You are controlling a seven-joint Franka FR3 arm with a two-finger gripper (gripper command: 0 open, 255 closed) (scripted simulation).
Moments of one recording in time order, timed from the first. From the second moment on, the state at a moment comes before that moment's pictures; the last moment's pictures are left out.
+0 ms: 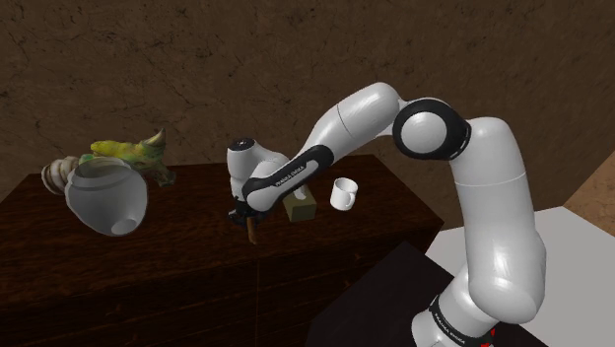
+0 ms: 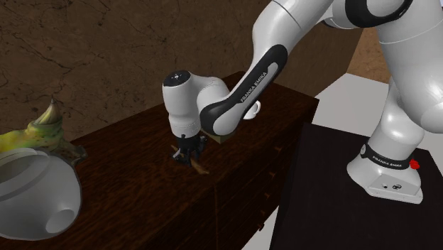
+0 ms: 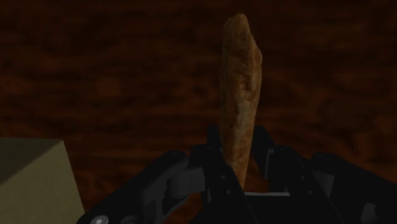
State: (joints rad) arm 0.12 0.63 0.31 -1.80 -0.40 2.35 1.07
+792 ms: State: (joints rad) arm 0.10 0.53 0.35 -1.79 -0.35 2.25 1.03
